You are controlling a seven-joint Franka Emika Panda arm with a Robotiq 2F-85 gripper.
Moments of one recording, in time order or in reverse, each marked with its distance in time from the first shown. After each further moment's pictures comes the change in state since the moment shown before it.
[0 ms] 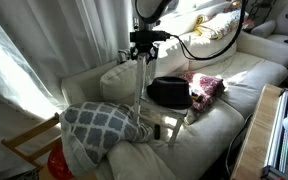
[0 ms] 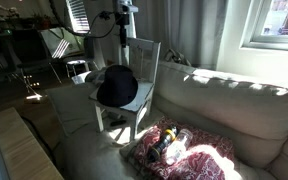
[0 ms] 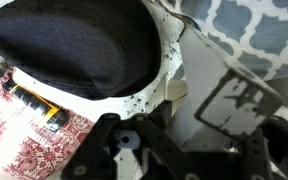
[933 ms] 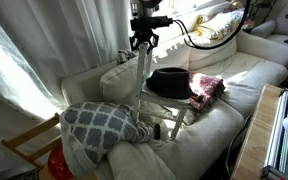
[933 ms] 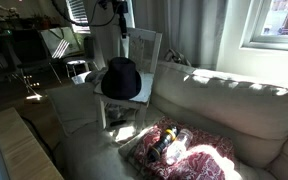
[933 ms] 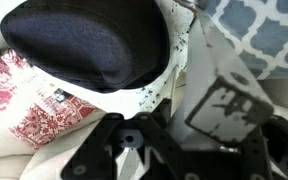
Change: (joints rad) arm 0.016 -0.065 -0.011 0.037 -0.078 -0.102 -0.077
